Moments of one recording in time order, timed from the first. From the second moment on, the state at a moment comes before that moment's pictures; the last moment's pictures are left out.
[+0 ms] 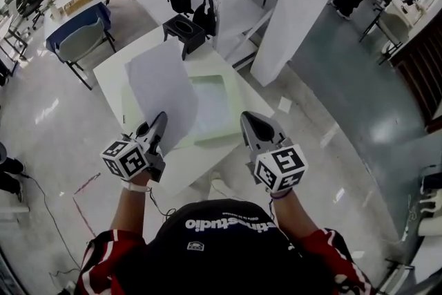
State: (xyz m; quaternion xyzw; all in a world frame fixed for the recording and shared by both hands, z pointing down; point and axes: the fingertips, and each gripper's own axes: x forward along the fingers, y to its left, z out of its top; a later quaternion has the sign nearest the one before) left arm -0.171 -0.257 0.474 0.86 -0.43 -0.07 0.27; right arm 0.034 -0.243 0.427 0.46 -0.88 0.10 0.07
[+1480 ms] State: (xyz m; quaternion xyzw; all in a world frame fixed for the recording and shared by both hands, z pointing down) left arm -0.188 -0.346 0.633 0.76 -0.41 -0.14 0.49; right arm 0.062 -0.293 0.460 0.45 -0.88 0.12 0.10
